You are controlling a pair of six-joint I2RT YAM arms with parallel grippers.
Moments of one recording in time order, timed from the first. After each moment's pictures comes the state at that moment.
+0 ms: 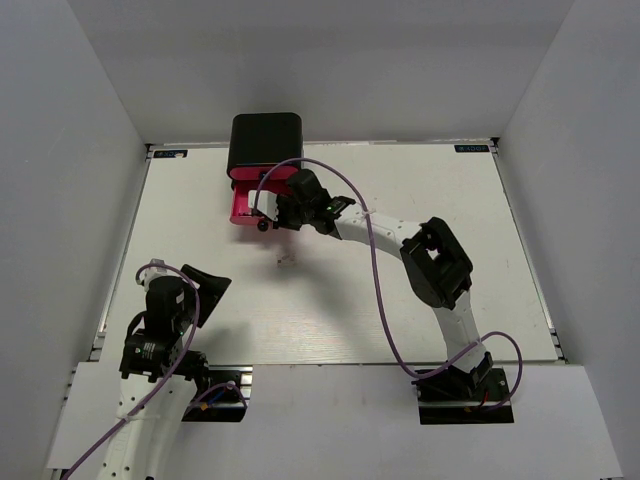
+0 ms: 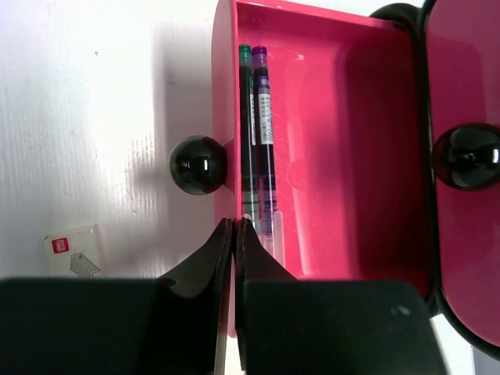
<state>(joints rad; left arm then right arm) -0.13 0.31 0.49 -0.80 -0.02 -1.04 0.83 2.12 1.66 -0.11 -0.31 -0.77</state>
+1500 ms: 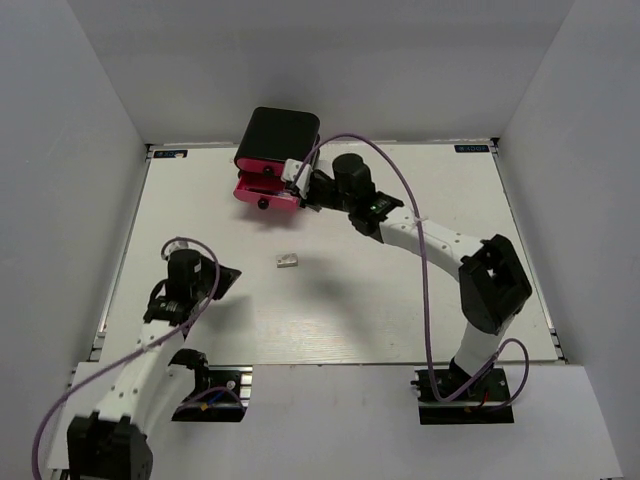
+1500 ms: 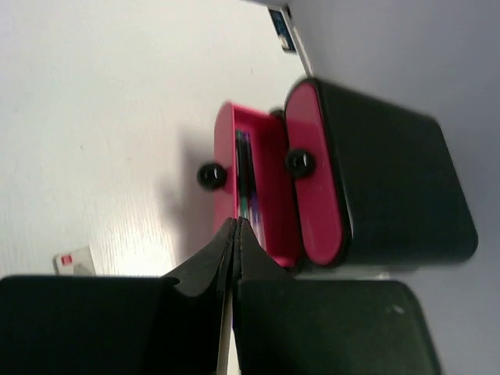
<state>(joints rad) -0.13 0.68 0.39 -0.35 0.08 -1.04 0.76 1.78 1.40 0.16 -0.42 -0.61</state>
